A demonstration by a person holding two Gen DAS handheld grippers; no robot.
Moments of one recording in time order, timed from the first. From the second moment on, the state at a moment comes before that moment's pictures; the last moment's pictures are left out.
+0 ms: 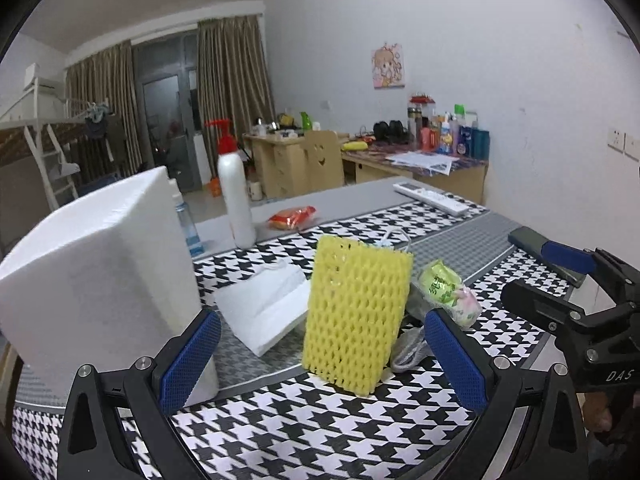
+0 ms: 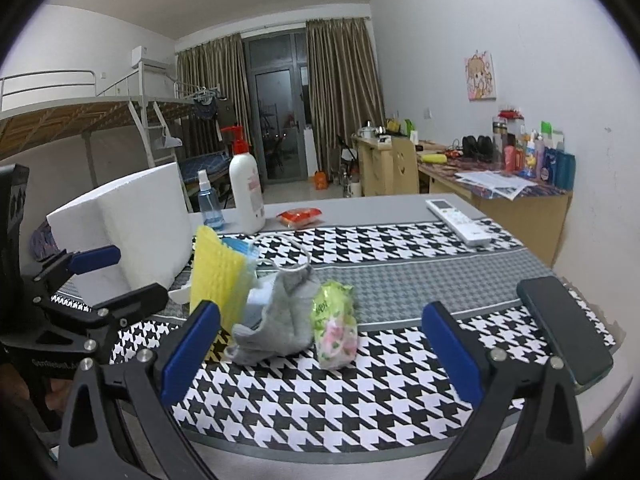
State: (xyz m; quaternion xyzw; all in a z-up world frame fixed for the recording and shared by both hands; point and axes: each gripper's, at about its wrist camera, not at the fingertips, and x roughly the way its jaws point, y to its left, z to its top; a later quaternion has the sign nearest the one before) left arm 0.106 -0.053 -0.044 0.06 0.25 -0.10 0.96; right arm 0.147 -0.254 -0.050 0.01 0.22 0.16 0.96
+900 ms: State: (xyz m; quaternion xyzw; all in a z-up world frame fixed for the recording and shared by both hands) left arm 0.150 -0.074 -0.072 0.08 0.33 -0.13 0.93; right arm 0.192 -0.268 -0.062 0.01 0.27 0.16 0.95
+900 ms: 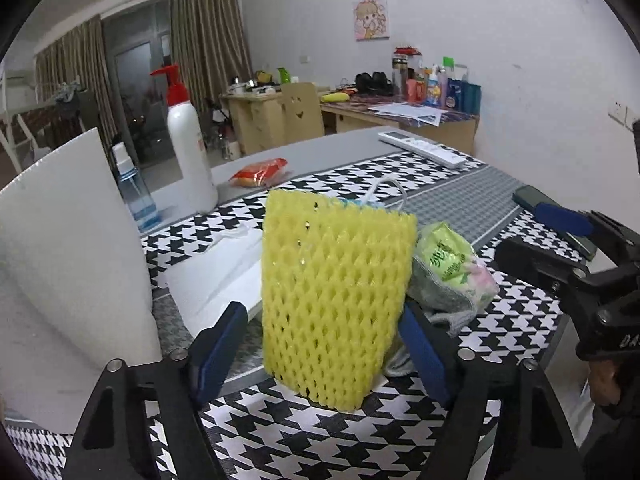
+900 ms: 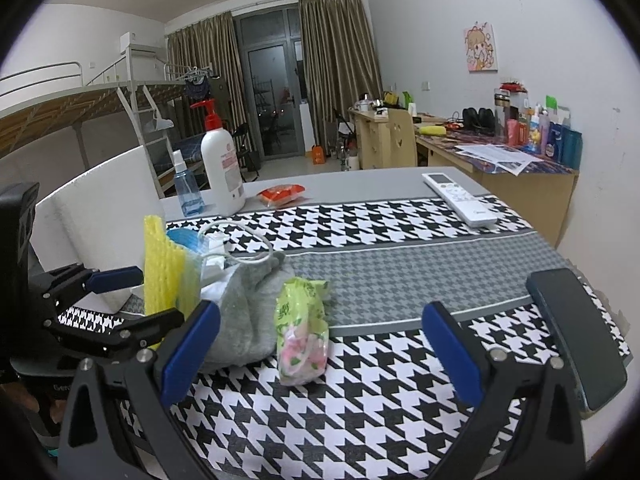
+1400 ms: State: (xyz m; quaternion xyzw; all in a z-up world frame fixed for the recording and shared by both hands) left arm 0.161 -0.072 -0.079 0.07 0.36 -0.13 0.92; right arm 0.208 -0.258 -0.072 0.00 0.31 0.16 0.94
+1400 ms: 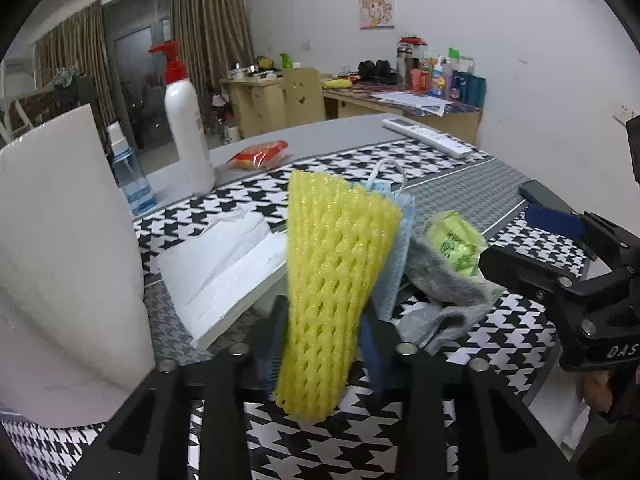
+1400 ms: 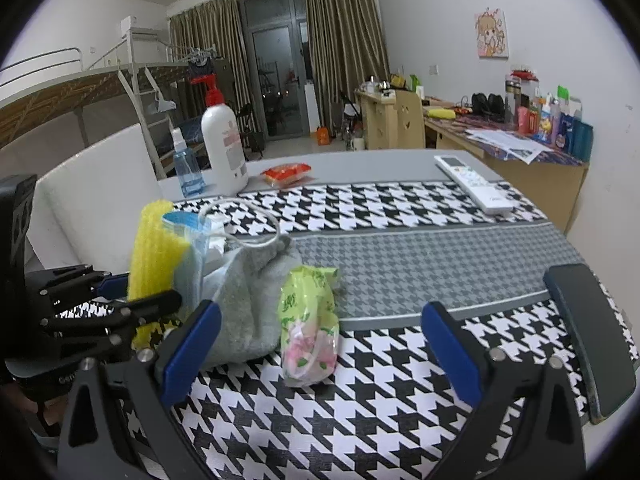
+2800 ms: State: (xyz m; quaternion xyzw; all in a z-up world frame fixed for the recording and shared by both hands) left arm 0.127 -0.041 -0.060 0.04 0.33 -0.15 0.93; right arm 0.204 -0.250 -0.088 -0.01 0.37 0.15 0.92
